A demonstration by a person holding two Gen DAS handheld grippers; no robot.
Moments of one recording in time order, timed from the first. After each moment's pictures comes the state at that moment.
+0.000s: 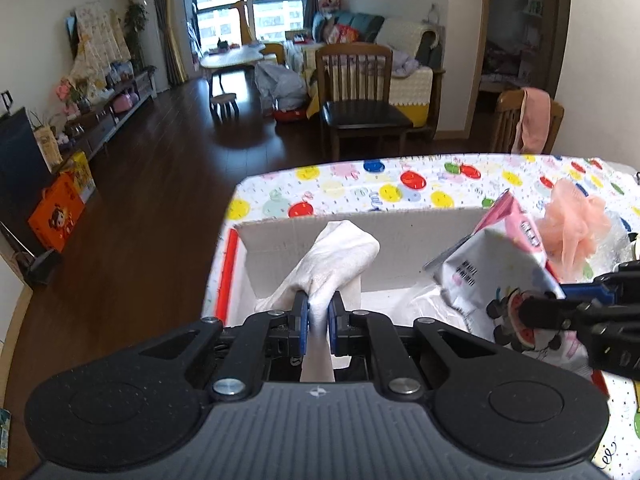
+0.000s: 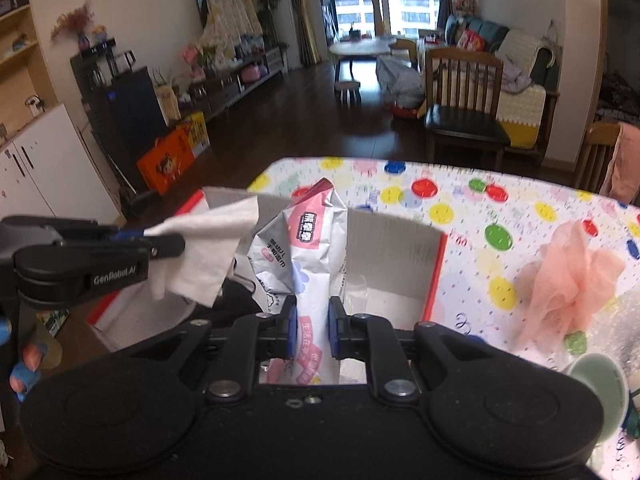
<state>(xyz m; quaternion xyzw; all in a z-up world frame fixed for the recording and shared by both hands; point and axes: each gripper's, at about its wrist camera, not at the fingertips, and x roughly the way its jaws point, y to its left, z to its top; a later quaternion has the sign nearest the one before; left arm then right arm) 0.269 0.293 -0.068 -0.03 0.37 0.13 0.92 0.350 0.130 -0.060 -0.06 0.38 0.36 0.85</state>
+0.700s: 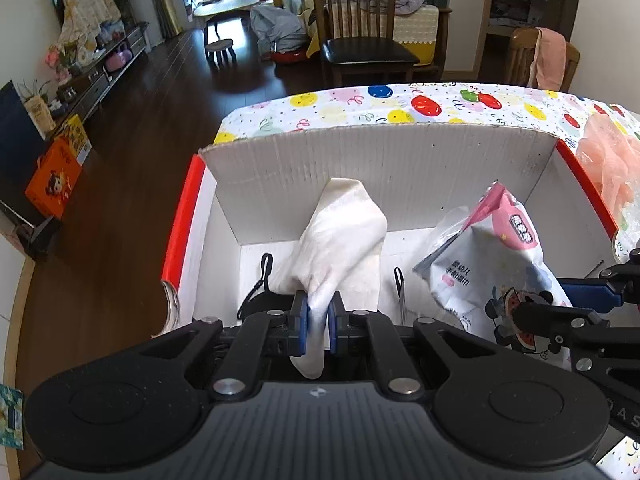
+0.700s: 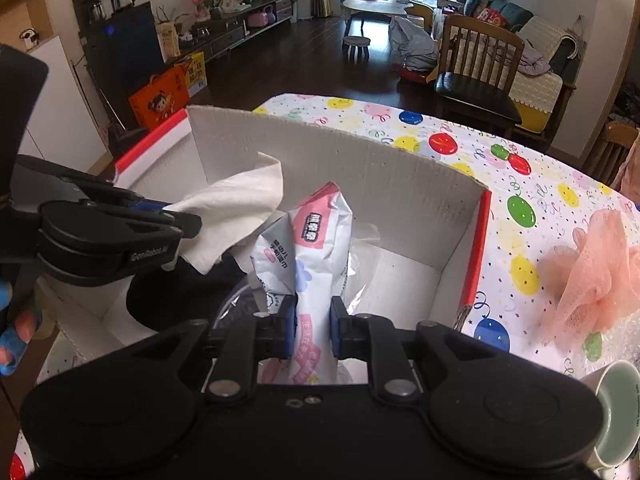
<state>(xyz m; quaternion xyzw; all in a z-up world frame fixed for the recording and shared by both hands) 0.309 0.298 -0.128 -0.02 0.46 0.13 0.88 0.351 0.164 -0.100 -0.14 0.42 0.36 0.82</state>
